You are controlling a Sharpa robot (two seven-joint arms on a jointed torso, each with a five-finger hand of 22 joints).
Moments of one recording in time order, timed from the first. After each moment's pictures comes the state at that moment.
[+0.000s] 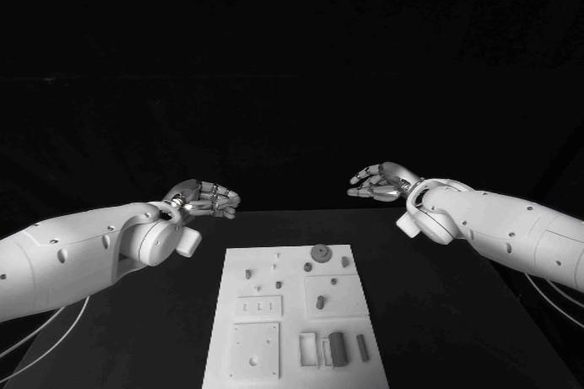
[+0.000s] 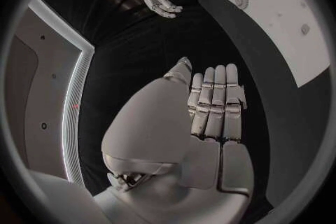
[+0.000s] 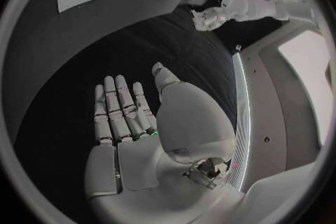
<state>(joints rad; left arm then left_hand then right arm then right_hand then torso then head) 1.34 -0.80 -0.24 1.25 -0.16 -0.24 0.17 1.61 -0.08 0.14 0.26 0.05 0.80 0.18 0.40 0.48 1.06 0.15 0.22 0.12 0.93 0.12 0.40 0.59 0.11 0.88 0.07 0.20 0.80 1.30 -0.62 -0.16 0.98 -0.78 -0.22 0.17 1.41 -0.02 0.09 0.09 0.16 0.61 0.17 0.42 0.35 0.91 0.20 0.16 0.09 0.71 0.18 0.42 0.39 0.15 0.48 0.21 0.19 1.25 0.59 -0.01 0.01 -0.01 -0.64</state>
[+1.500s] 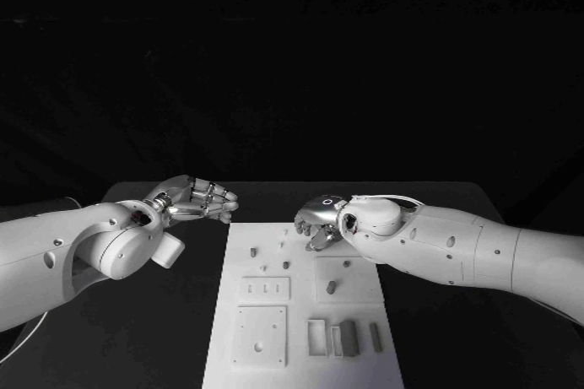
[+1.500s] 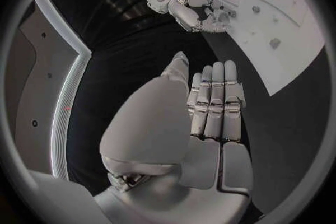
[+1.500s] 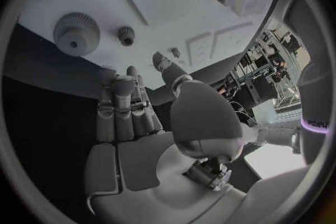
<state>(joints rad) 1.42 -0.89 -0.24 1.49 -0.28 -0.20 0.13 1.62 -0.13 0.06 0.29 0.05 0.84 0.19 0.34 0.44 1.11 0.14 0.16 0.12 0.97 0.11 0.38 0.64 0.09 0.95 0.03 0.18 0.77 1.26 -0.54 -0.16 1.20 -1.73 -0.13 -0.03 1.19 -0.11 0.37 -0.29 0.16 0.84 0.18 0.32 0.34 1.13 0.11 0.06 0.12 1.24 0.03 1.16 0.80 0.22 1.08 0.04 0.75 1.31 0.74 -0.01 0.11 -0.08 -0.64</state>
